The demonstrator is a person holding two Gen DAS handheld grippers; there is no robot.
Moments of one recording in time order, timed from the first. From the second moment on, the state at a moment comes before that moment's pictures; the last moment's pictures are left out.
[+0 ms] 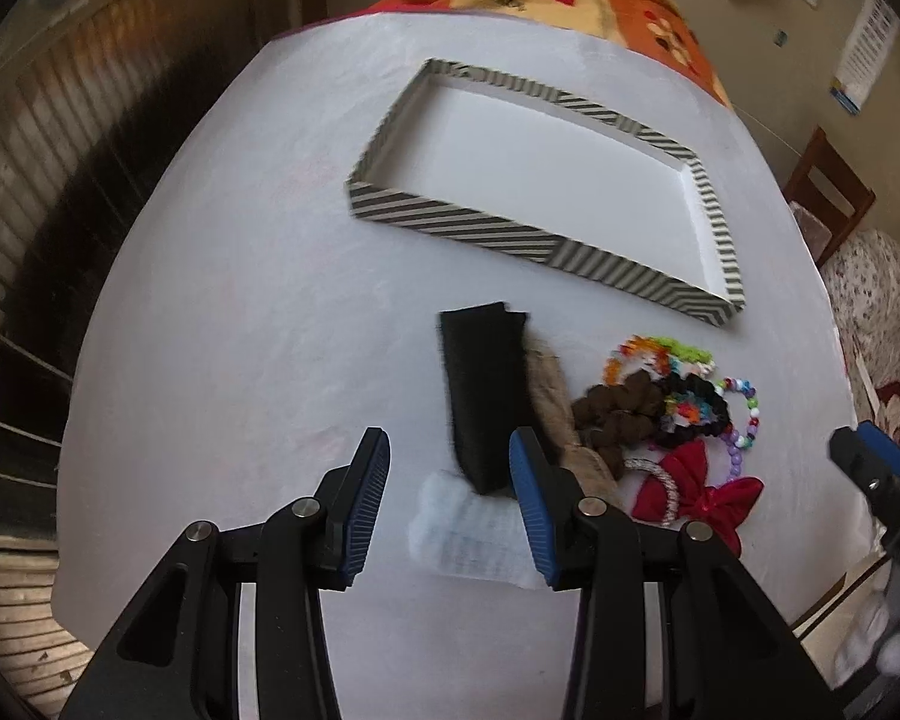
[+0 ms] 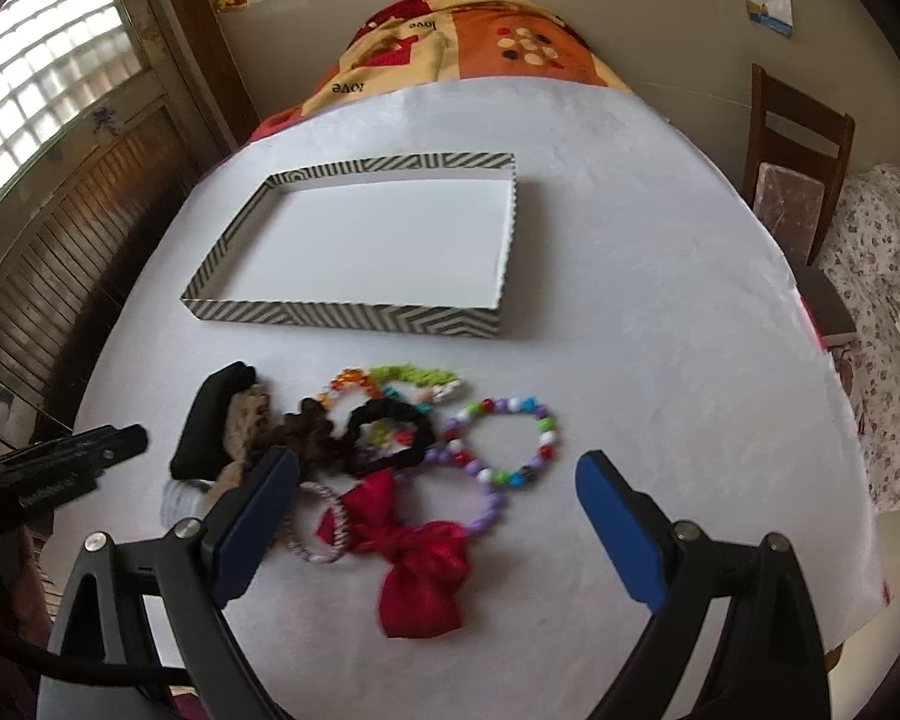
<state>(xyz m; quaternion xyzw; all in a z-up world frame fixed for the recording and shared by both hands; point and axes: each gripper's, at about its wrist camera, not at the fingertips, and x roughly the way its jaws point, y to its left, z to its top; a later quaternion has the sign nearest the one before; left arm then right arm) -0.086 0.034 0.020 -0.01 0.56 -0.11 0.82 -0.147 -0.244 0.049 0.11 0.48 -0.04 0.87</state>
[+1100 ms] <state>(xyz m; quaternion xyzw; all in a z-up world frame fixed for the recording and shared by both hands) -0.035 0.016 -0.035 -0.07 0.64 -0.12 0.76 -0.116 -0.294 -0.007 0.08 0.53 -0.01 0.84</state>
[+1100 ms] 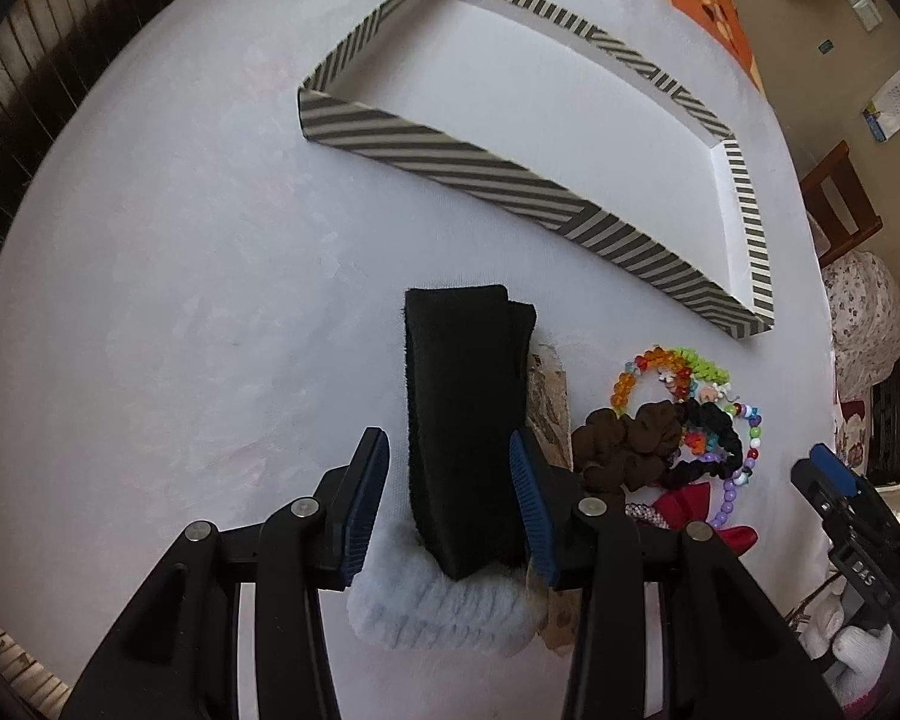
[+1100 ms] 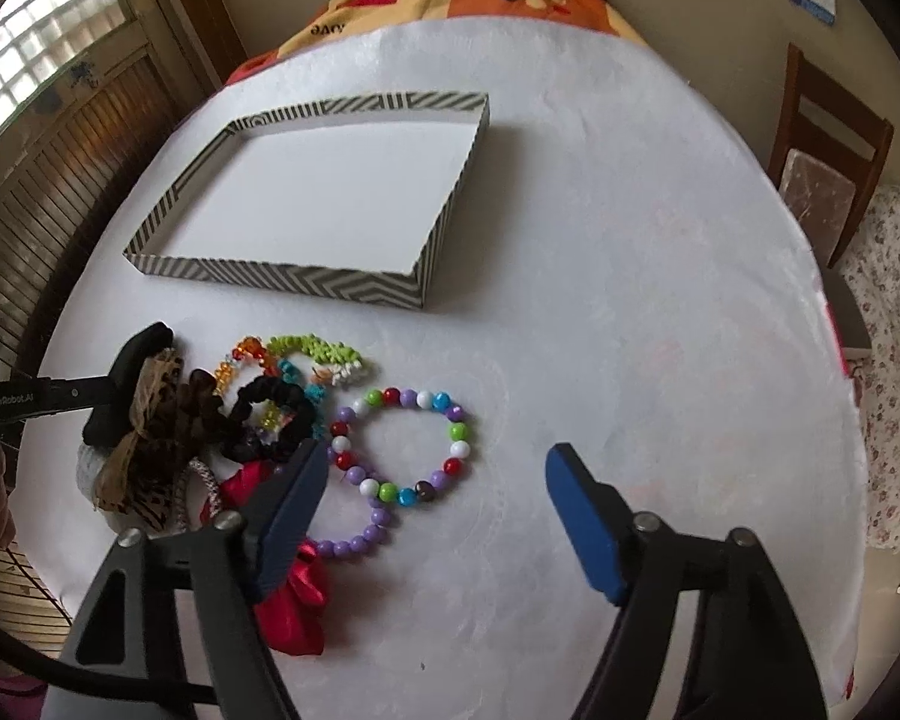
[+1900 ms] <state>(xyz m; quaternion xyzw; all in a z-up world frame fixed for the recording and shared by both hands) -0.028 0.025 -0.002 -0.06 0.59 -0.14 0.80 -0.088 -0.296 0.003 0.06 0.52 0.02 0.85</state>
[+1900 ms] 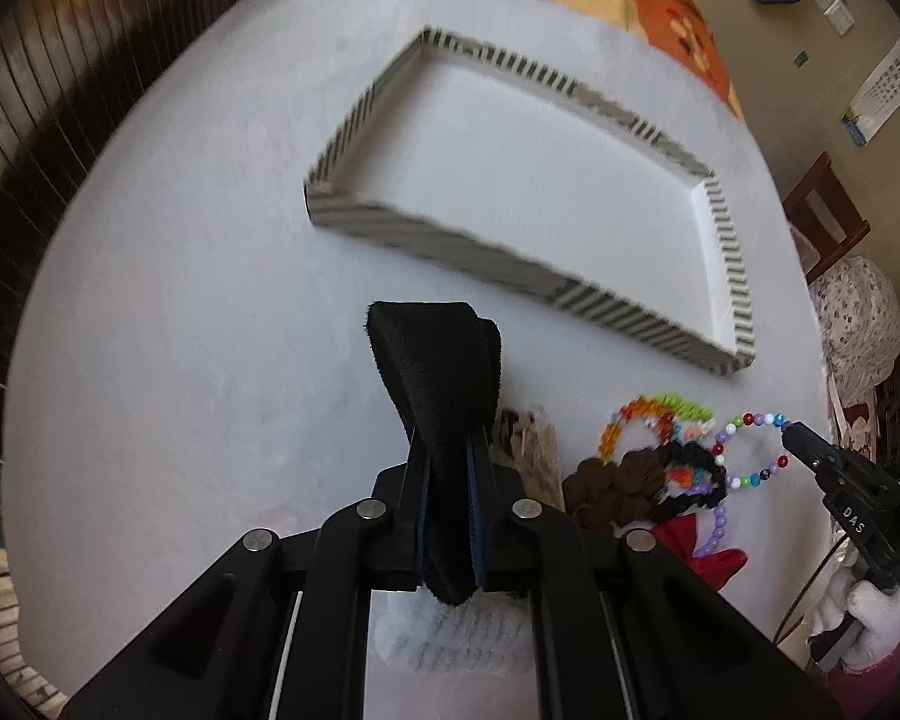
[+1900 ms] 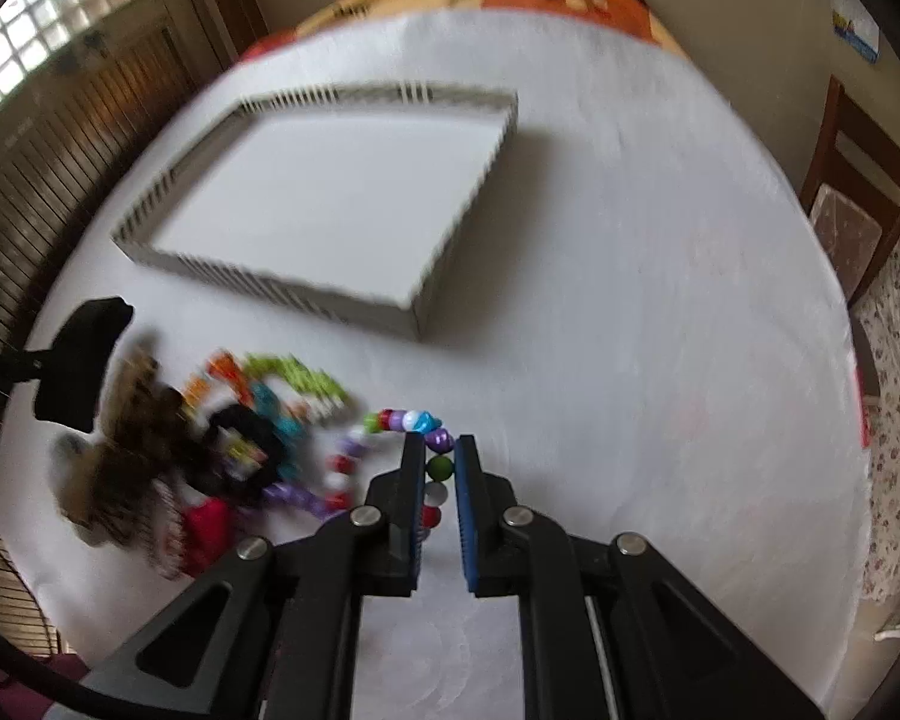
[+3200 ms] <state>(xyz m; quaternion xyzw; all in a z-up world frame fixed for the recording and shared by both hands) 0.122 -0.007 -0.037 -0.02 0.59 -0.10 0.80 0.054 -0.301 -0.029 0.10 0.55 0.02 0.83</state>
